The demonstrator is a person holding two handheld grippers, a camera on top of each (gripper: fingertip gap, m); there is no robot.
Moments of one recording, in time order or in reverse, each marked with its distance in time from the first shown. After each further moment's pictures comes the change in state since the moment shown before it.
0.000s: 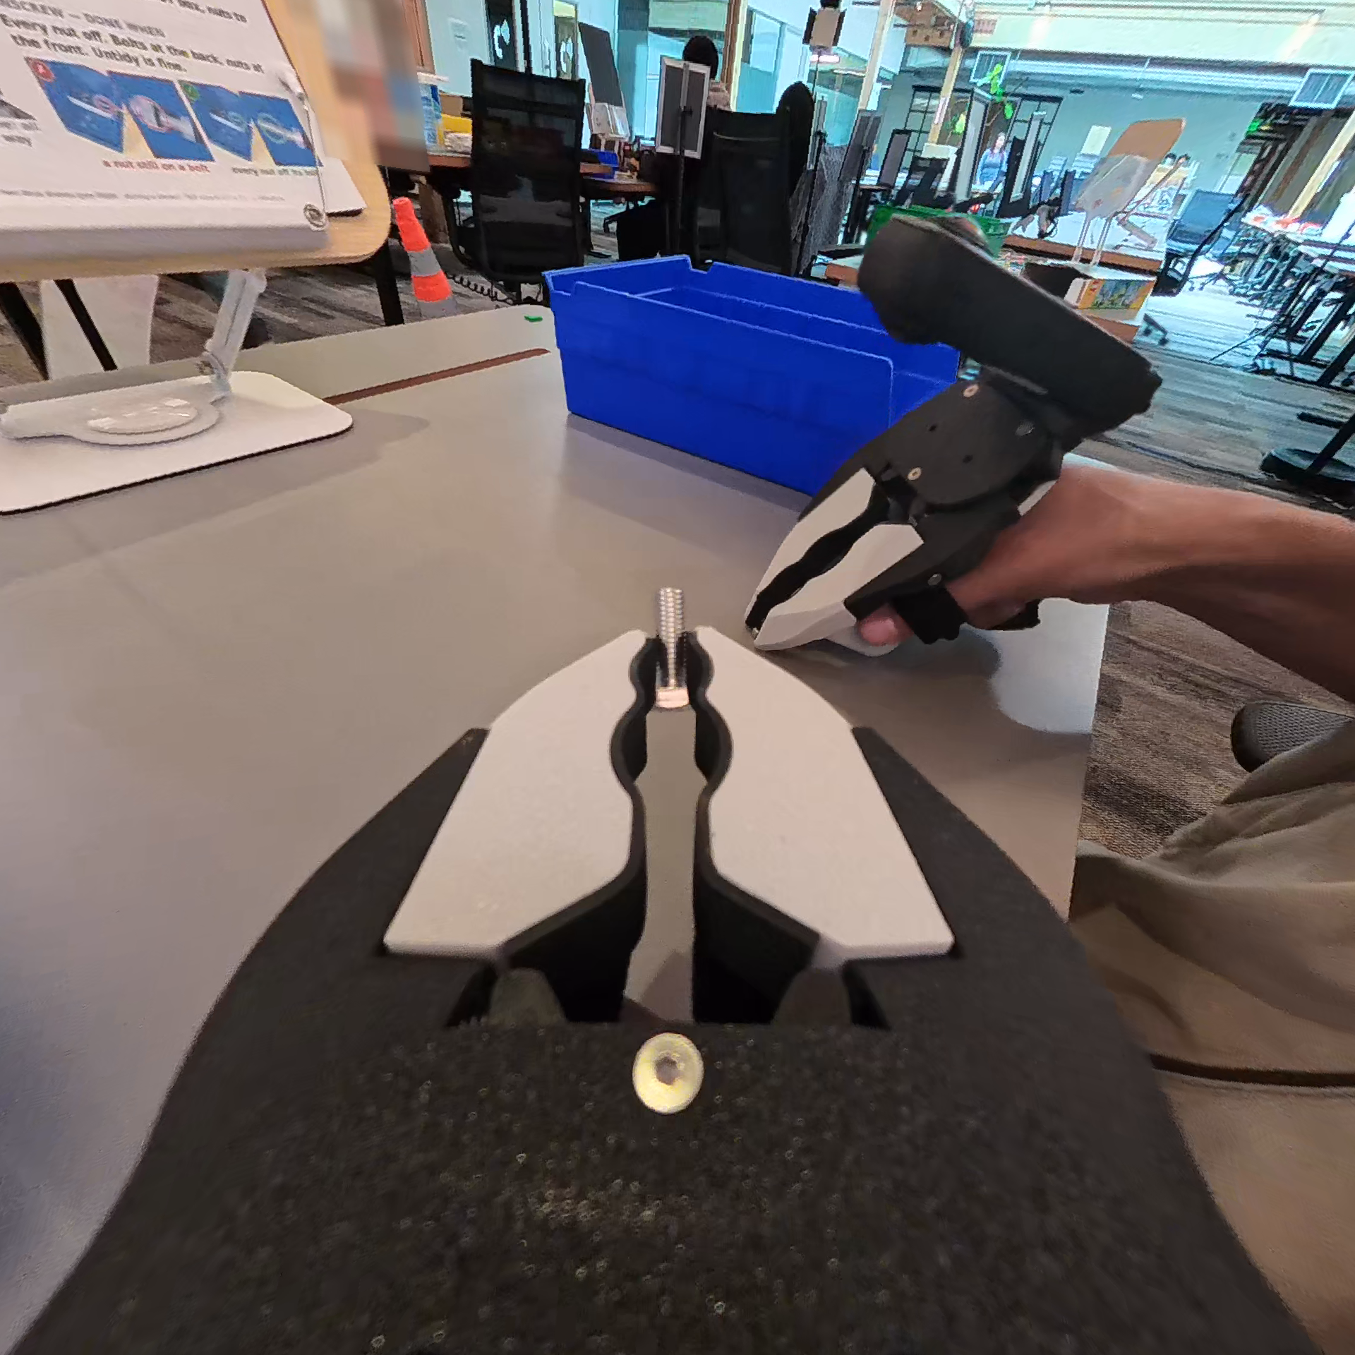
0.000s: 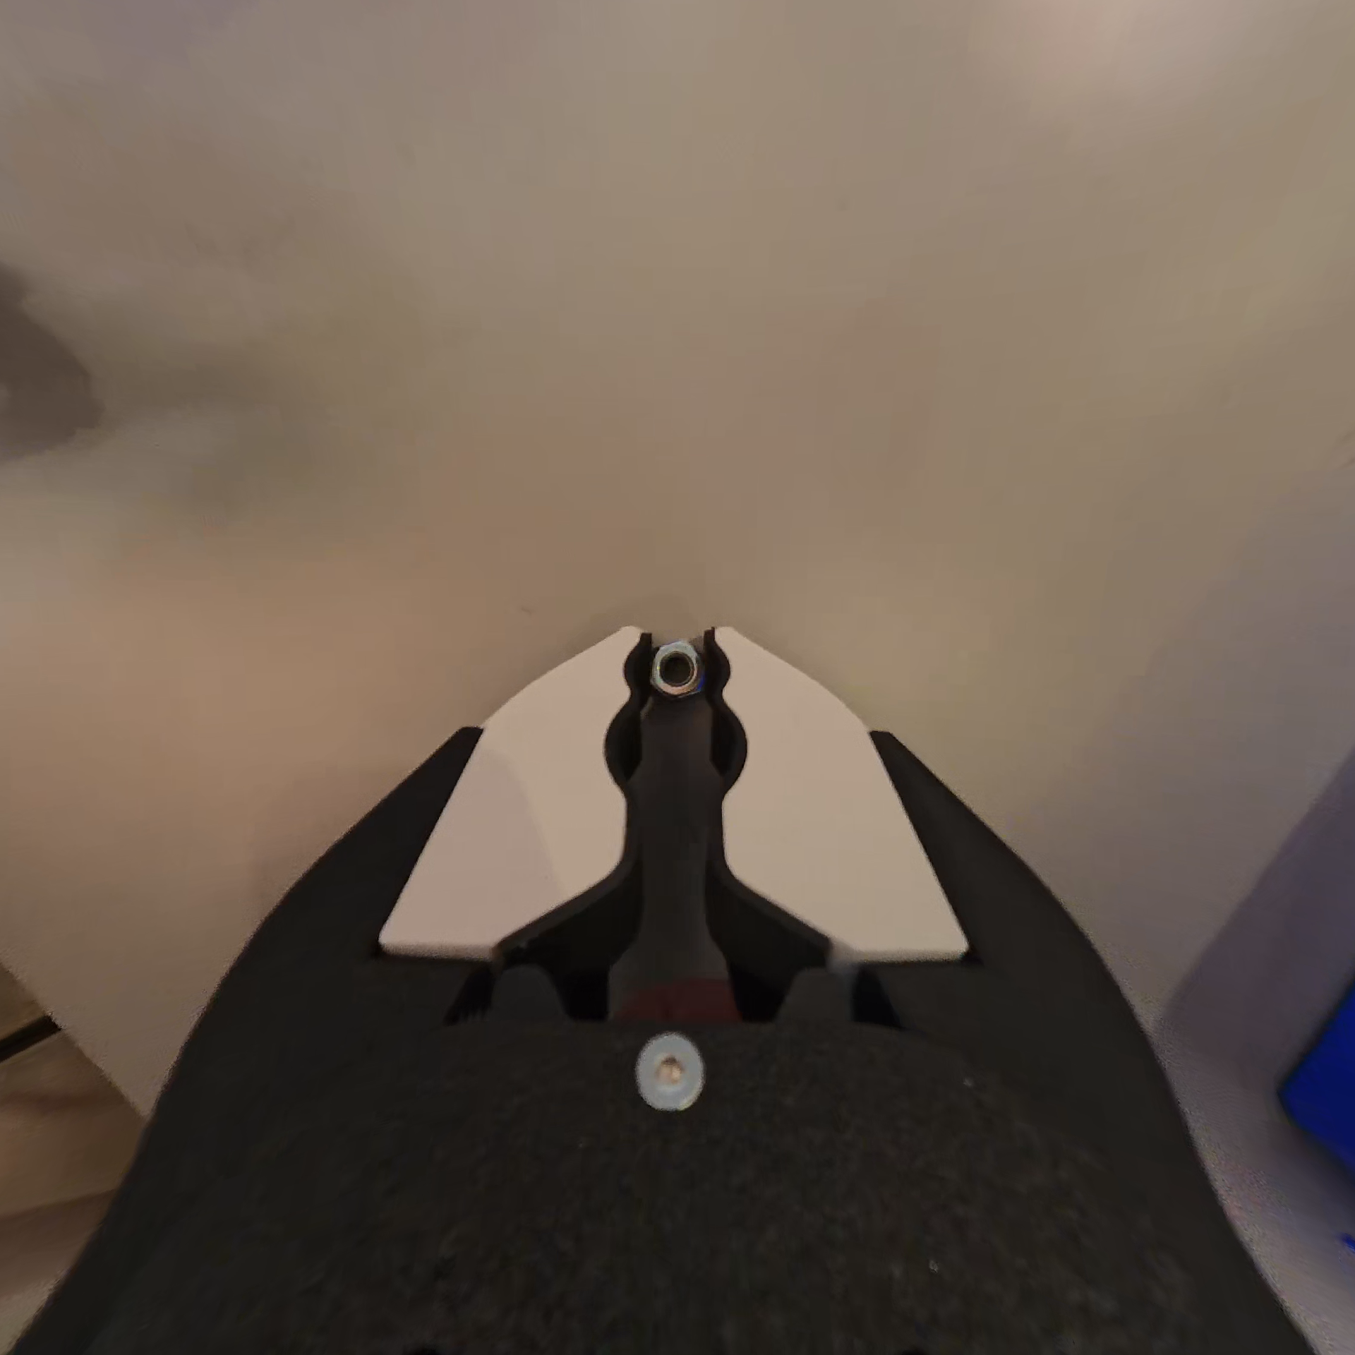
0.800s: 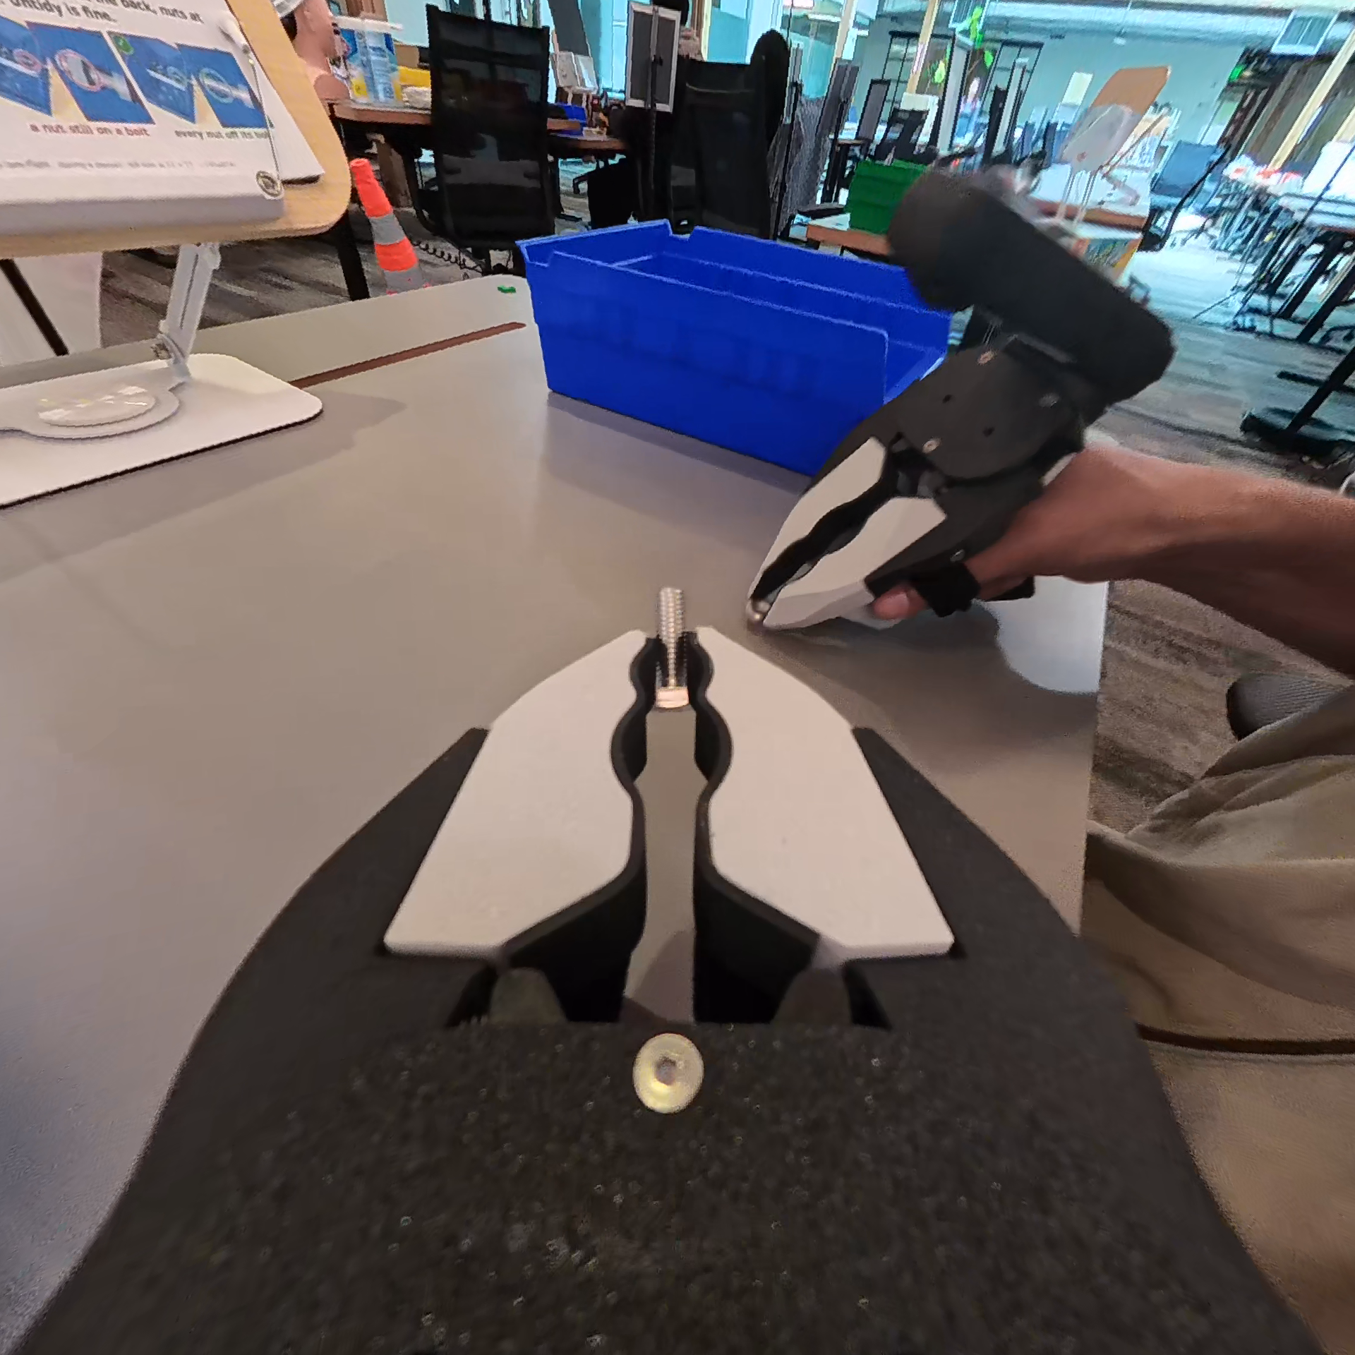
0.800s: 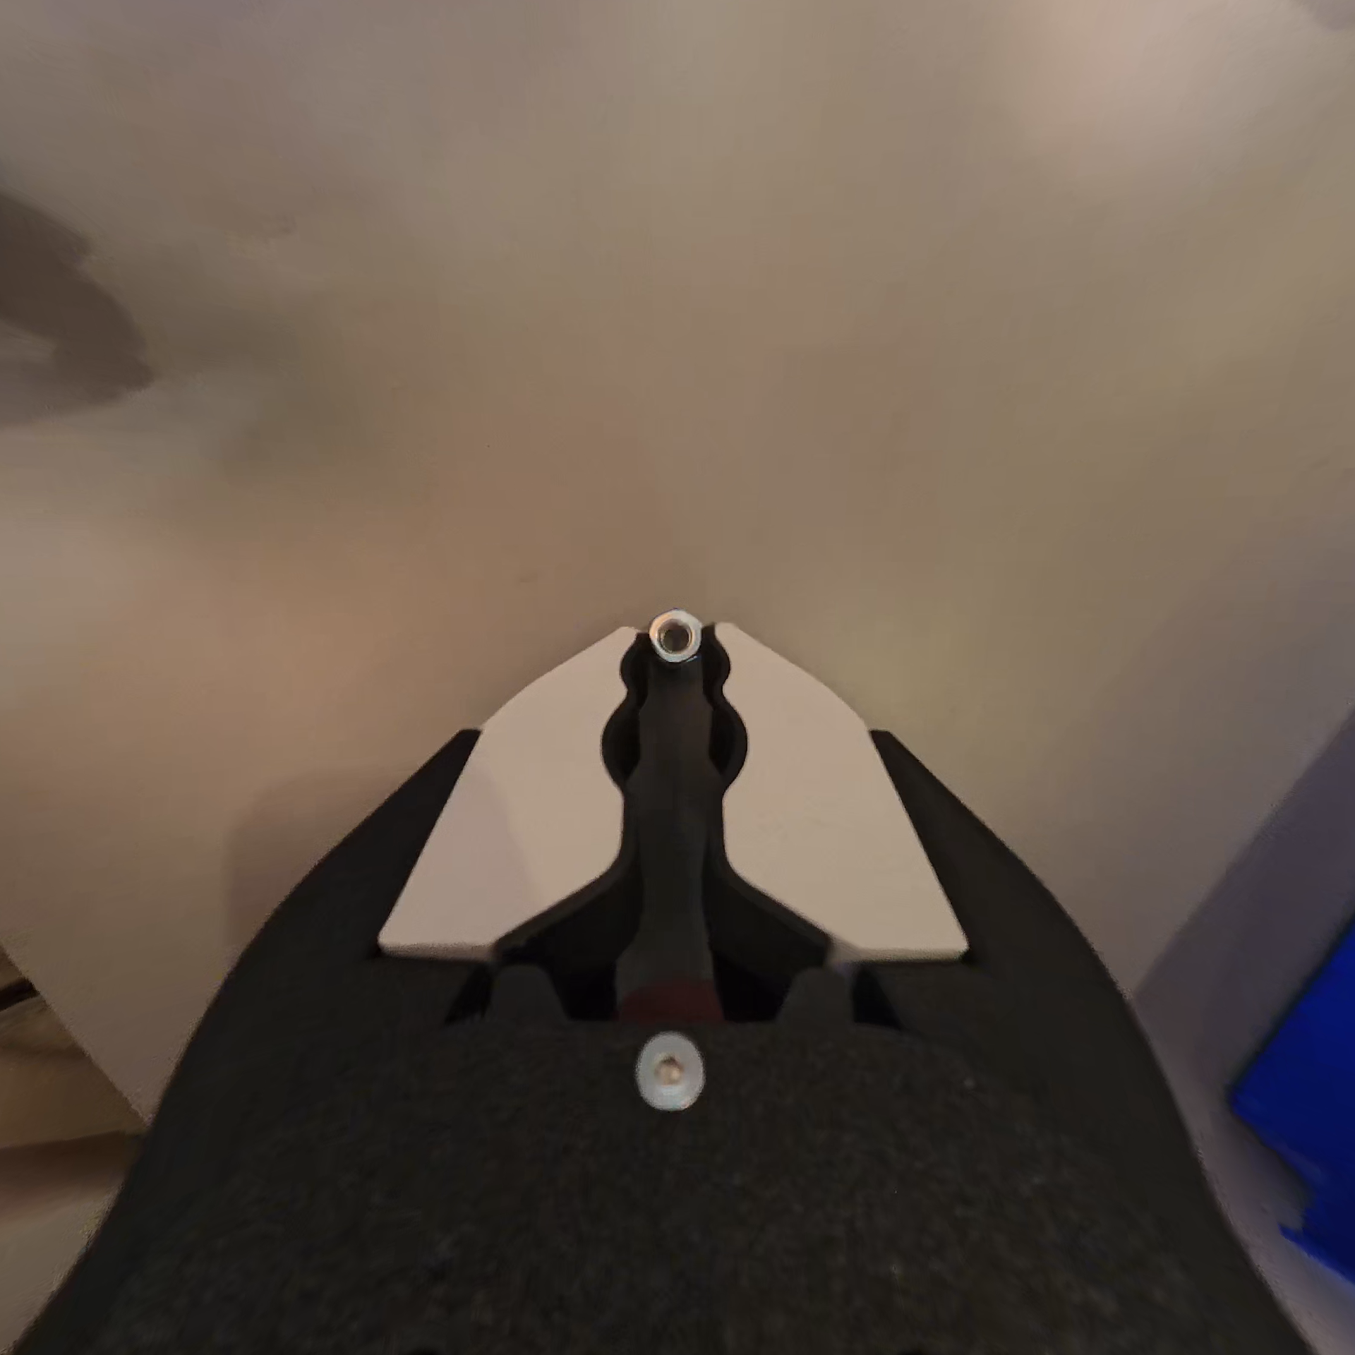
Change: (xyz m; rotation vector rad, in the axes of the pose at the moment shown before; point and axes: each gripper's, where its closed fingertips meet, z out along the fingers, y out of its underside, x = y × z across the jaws) left arm -0.003 0.002 0.009 -0.045 0.034 0.014; right arm 0.003 -0.003 -0.009 0.048 -0.019 -0.055
